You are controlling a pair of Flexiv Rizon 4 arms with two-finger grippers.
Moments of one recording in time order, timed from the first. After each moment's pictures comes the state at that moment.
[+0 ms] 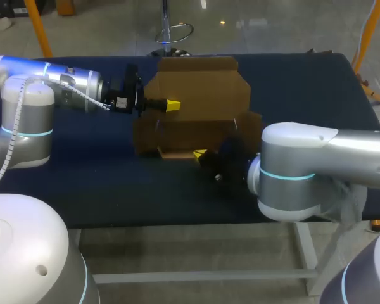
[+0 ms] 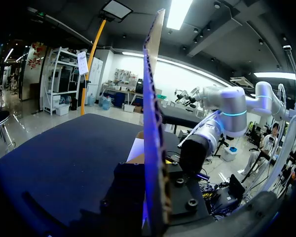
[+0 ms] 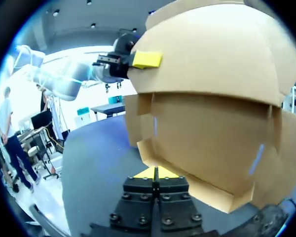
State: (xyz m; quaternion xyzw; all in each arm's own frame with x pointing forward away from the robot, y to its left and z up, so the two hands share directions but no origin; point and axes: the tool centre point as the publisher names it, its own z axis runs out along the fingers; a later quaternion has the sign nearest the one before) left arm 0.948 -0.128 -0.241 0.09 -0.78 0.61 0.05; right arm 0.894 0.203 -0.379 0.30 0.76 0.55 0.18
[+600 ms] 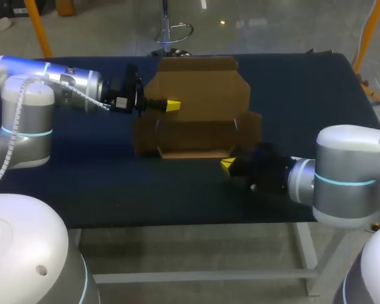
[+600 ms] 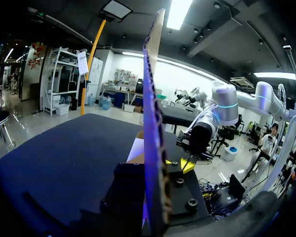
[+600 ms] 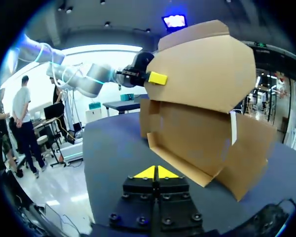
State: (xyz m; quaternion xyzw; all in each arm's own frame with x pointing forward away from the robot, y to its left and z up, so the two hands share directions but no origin) left arm 0.948 -0.128 -0.241 0.09 -0.78 0.61 0.05; right arm 0.846 0.131 -0.360 0.25 0.78 0.55 0.17
